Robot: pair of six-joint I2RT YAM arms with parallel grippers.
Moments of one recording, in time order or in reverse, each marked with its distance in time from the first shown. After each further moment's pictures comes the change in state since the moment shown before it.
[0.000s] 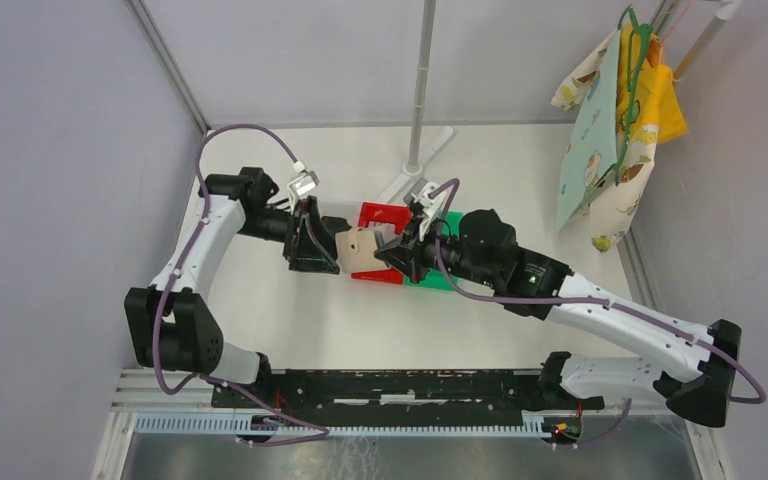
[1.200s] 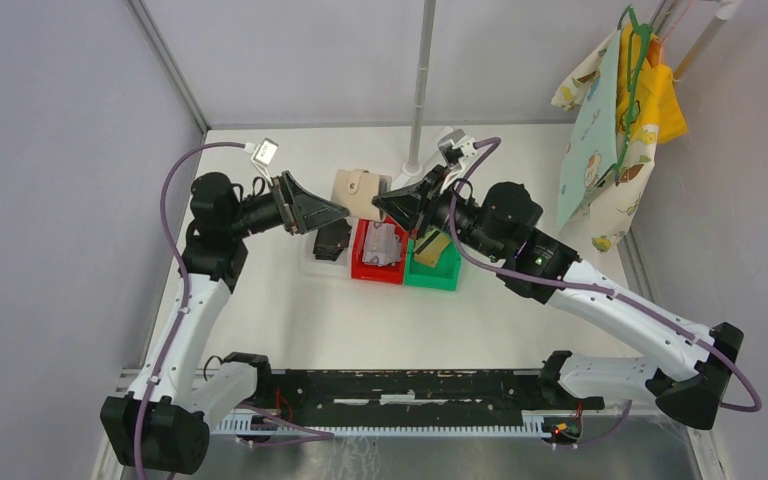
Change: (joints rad) left arm -0.002 -0.463 -0.338 1.409 -0.343 -1.712; right arm -0.108 0.025 0.127 0.187 0.035 0.169
